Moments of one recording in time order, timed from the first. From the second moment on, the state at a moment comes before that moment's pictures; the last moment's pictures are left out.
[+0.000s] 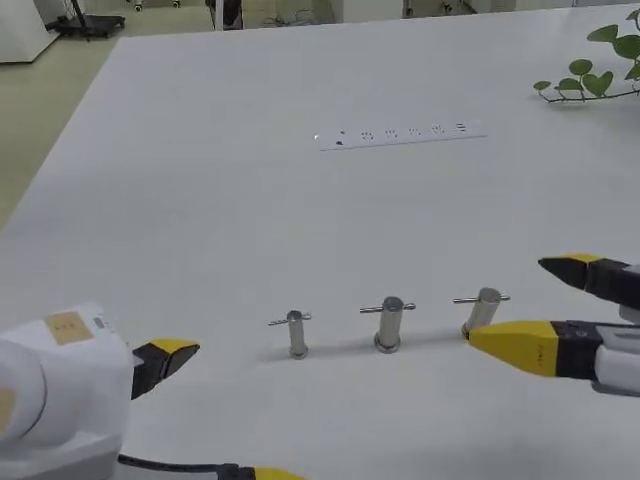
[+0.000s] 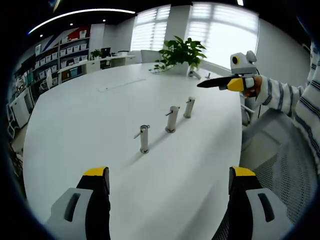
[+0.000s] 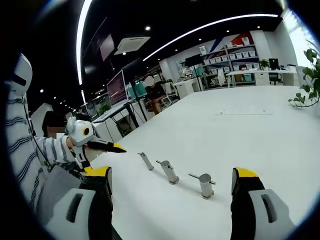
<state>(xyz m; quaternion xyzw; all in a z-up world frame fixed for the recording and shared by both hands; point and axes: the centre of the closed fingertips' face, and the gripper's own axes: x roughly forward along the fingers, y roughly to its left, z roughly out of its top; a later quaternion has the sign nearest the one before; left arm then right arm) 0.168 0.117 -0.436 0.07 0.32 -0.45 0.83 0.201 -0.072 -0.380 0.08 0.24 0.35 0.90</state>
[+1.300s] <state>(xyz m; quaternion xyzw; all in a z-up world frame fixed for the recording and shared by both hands) 0.168 0.138 -0.434 0.01 0.34 -0.39 0.86 0.169 -0.118 -0.405 0.12 0.31 0.25 0.91</state>
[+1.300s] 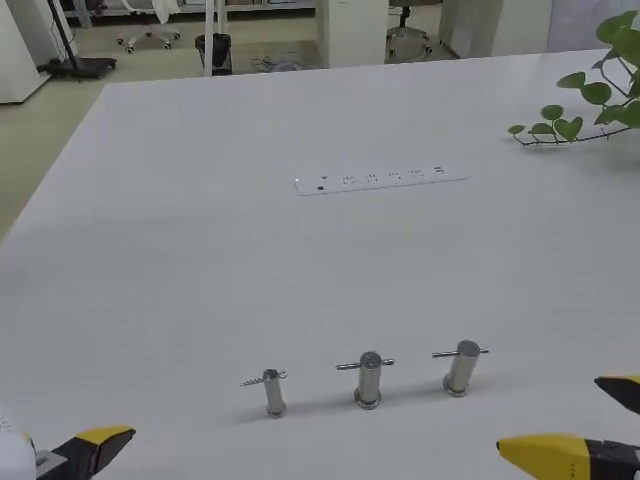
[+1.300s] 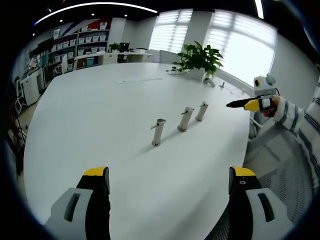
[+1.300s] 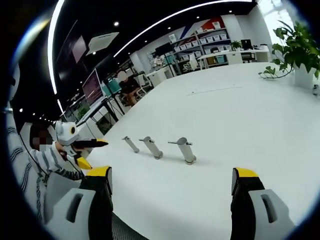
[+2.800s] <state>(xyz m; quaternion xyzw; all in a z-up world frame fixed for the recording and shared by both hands) 0.166 0.136 -0.445 -0.04 0.37 -0.36 0.86 0.157 -0.122 -0.409 0.12 0.32 0.23 0.91</state>
